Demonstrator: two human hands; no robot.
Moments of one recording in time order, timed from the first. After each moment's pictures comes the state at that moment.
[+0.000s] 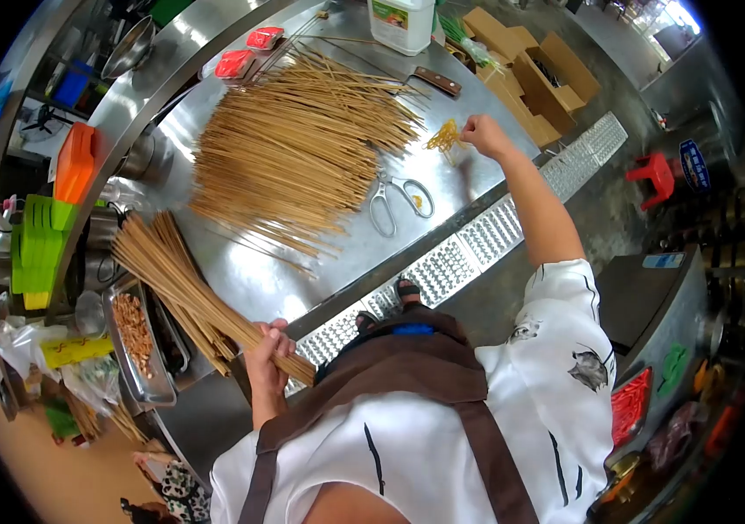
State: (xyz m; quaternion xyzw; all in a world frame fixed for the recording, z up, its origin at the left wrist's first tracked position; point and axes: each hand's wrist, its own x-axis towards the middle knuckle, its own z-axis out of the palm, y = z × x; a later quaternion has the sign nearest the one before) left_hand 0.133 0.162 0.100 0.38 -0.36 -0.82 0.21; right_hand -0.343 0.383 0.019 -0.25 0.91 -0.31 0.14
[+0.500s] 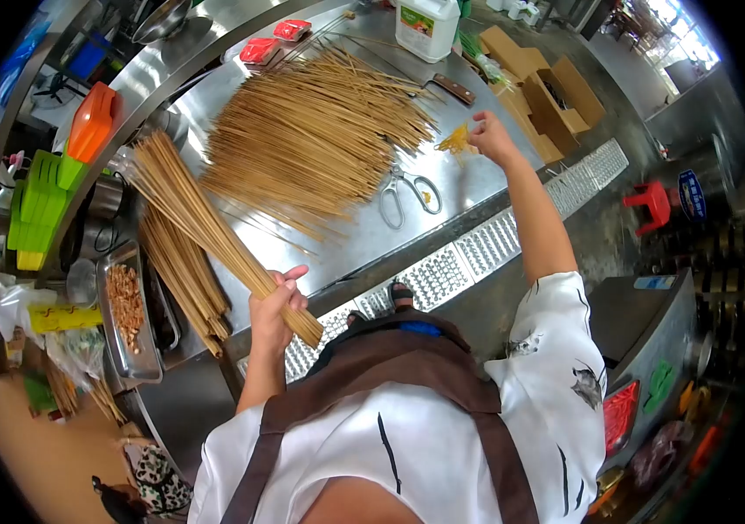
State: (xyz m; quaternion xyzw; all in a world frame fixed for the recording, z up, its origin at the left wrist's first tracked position) left_hand 0.096 0.157 0.105 0.31 -0.39 -0.85 0.18; right_hand -0.316 0.365 0.047 -0.17 0.86 -0.46 0.17
